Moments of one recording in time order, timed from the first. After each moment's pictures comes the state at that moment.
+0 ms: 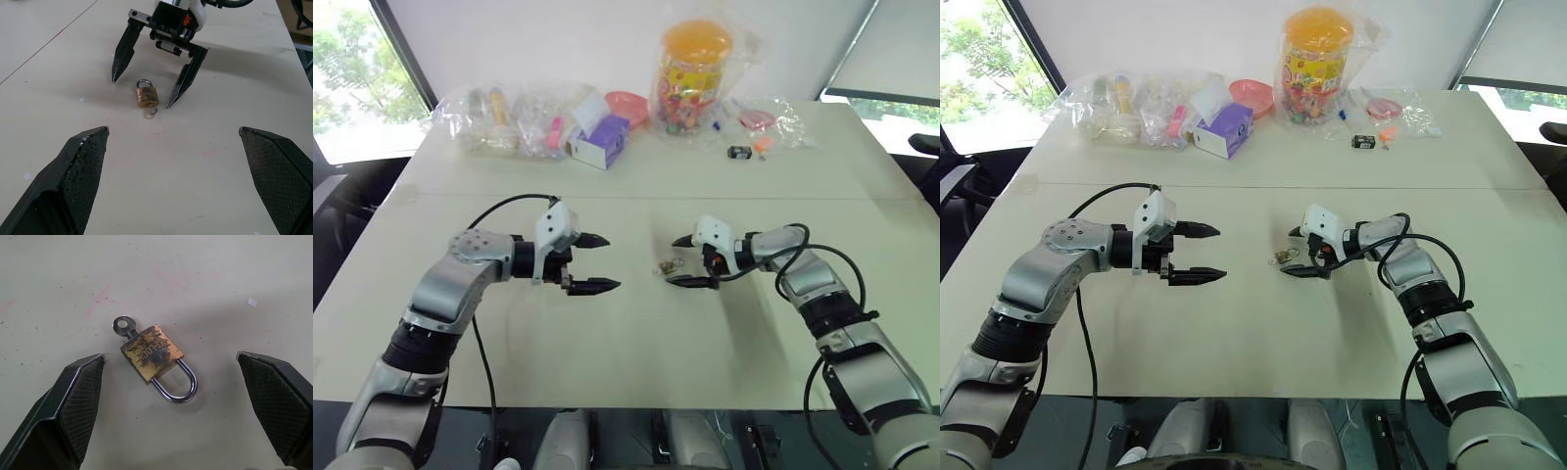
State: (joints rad) left arm -0.50 0.63 -0.15 -0.13 -0.39 0.54 -1.12; right arm -0.71 -0.56 0.29 0.58 0.10 0.05 1.15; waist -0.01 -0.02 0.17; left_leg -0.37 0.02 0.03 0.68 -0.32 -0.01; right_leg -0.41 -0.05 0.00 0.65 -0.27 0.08
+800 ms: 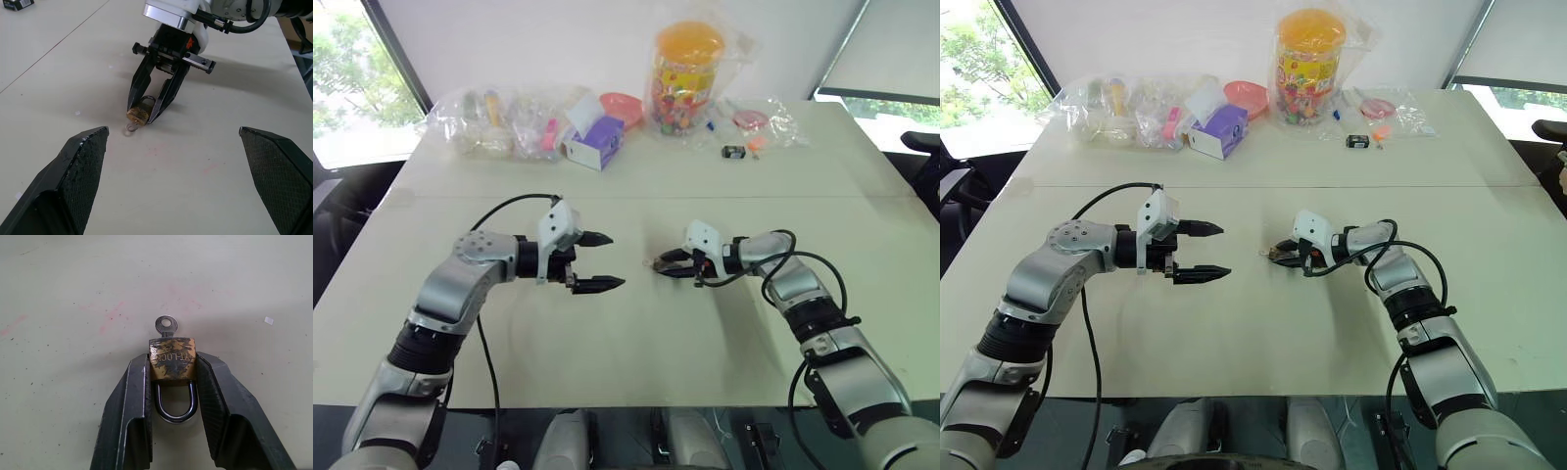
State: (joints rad) left arm -0.50 0.61 -0.15 -0.13 -0.40 0.54 -1.10; right arm -0.67 -0.50 0.27 0.55 0.05 0.02 1.16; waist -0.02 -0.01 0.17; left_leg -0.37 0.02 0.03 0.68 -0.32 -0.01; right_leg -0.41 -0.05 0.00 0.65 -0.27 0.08
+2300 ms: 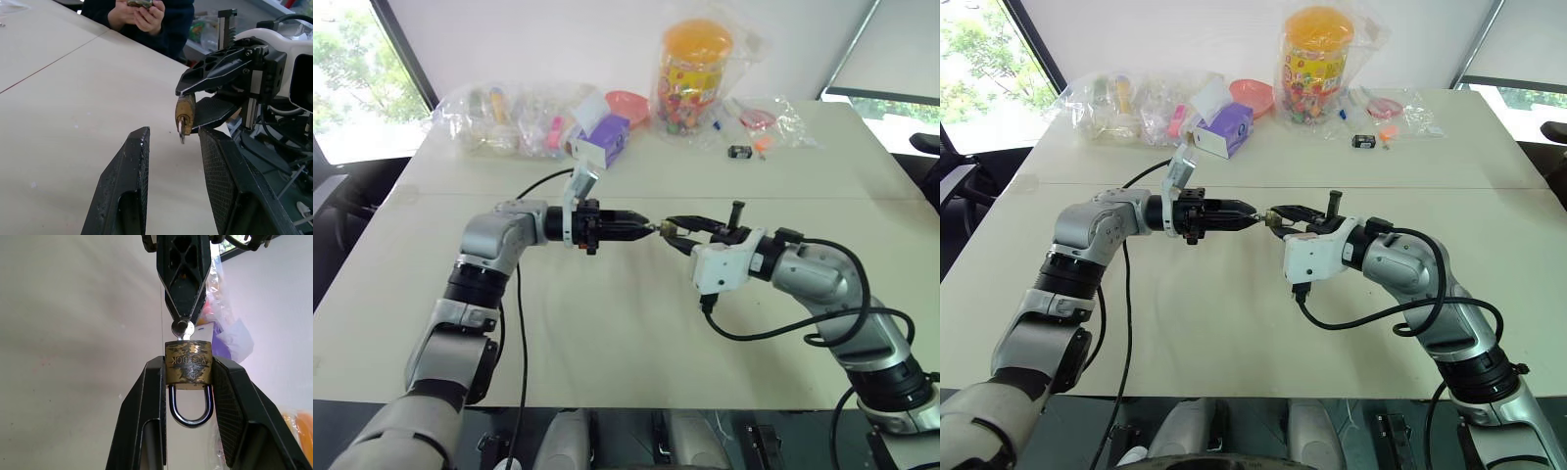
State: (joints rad) left arm -0.84 0.40 -0.12 0.32 -0.53 0.68 -1.26; right arm -0.37 -0.71 0.16 -0.41 -0.29 -0.07 0.77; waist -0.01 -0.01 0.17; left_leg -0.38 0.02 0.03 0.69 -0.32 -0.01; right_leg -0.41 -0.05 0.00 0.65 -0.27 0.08
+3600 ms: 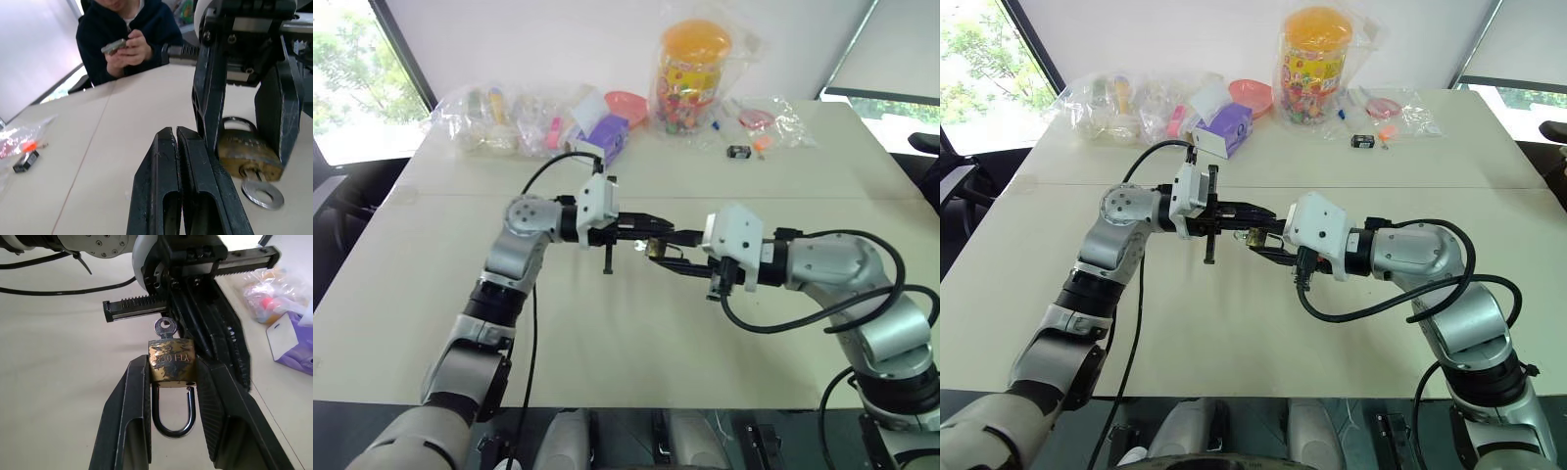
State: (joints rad) left arm -0.76 0.33 -0.18 0.25 -0.31 0.00 -1.29; right arm -0.44 -0.69 0.07 -0.64 0.30 0.66 0.92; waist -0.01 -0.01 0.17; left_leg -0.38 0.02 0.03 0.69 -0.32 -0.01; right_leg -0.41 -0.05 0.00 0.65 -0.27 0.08
